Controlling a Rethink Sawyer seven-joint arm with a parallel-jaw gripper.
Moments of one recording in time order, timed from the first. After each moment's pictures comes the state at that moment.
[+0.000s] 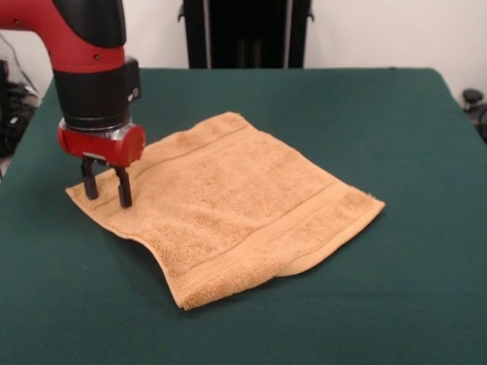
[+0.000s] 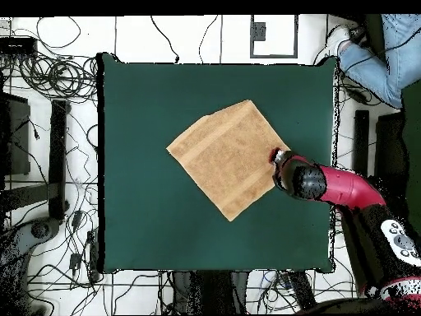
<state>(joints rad) -0.73 -0.41 0.32 1.49 -0.52 0.37 2.01</state>
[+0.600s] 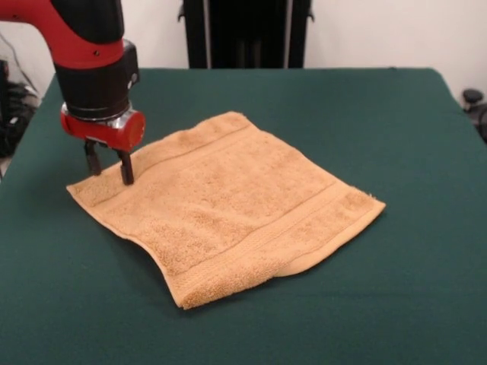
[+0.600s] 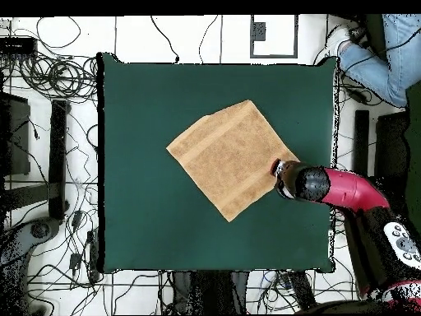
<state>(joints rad) -0.72 -0.43 0.28 1.50 -0.52 0.53 2.01</state>
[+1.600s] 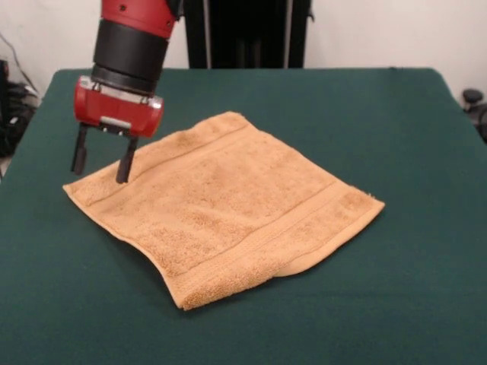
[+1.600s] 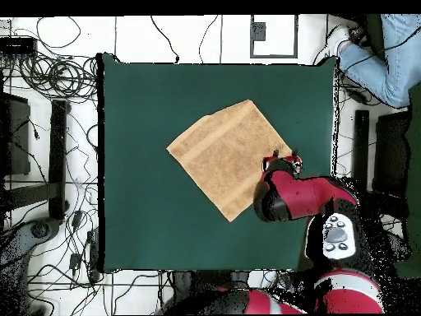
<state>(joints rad) -0.30 -0.46 -0.15 1.48 -0.76 -0.05 2.01</state>
